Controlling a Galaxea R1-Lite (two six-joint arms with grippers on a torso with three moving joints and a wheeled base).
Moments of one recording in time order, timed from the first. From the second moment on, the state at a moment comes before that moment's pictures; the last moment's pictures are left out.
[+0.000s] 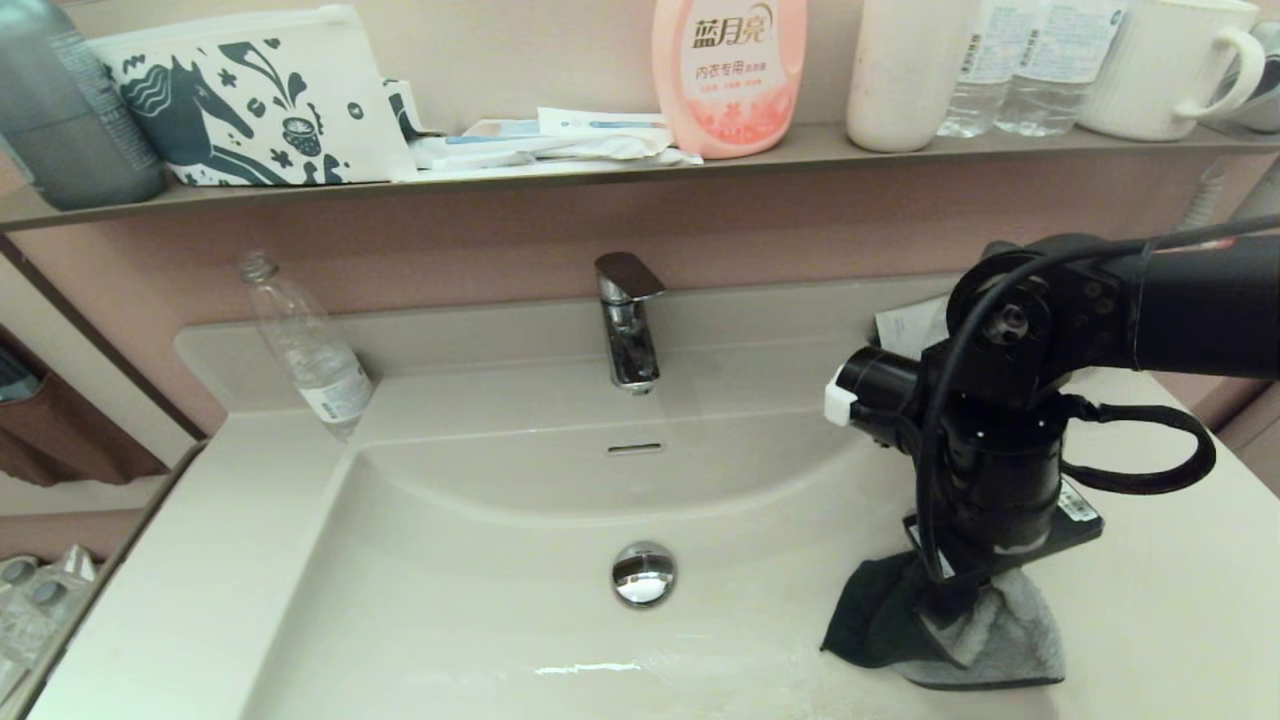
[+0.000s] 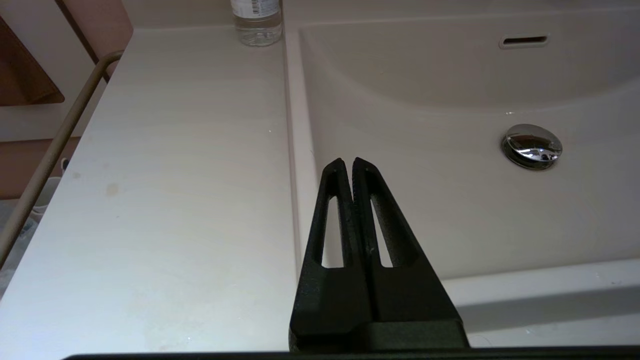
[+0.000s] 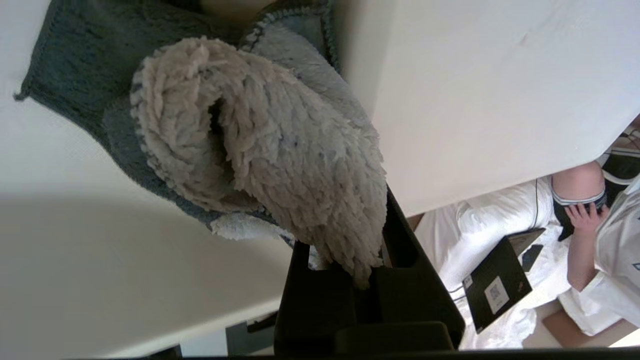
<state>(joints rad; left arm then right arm) 0.00 0.00 0.00 0.00 0.02 0.00 0.59 2.04 -1.77 1.33 -0.44 0.51</state>
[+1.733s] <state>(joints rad) 0.00 0.00 0.00 0.00 0.02 0.00 0.46 2.10 -1.97 0.93 -0.47 0.47</state>
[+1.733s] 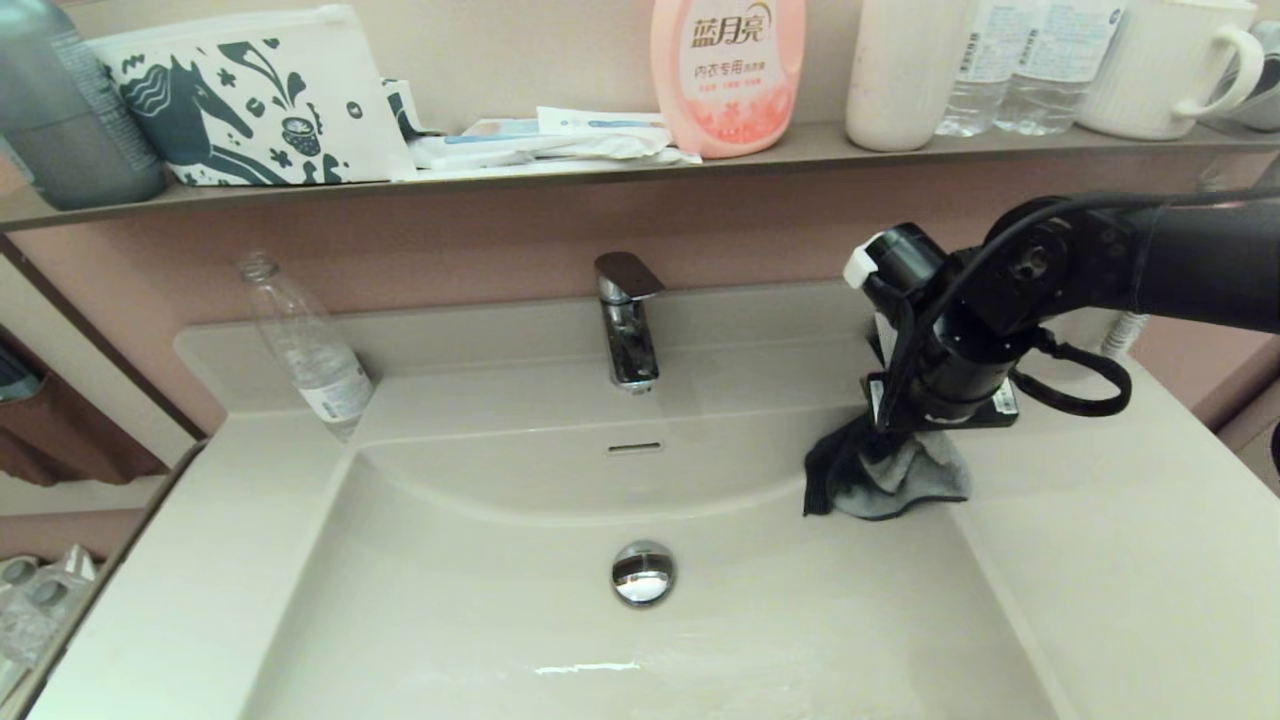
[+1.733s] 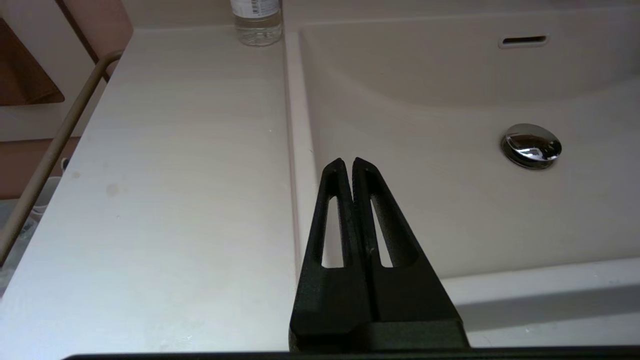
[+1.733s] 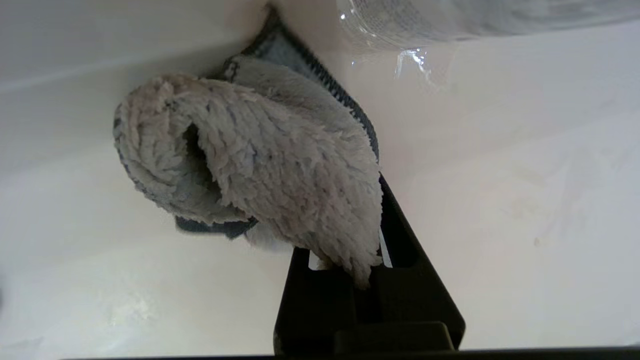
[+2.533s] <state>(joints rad) 0.00 0.00 0.00 0.00 0.02 0.00 0.50 1.84 -1.81 1.22 -0.35 0.61</state>
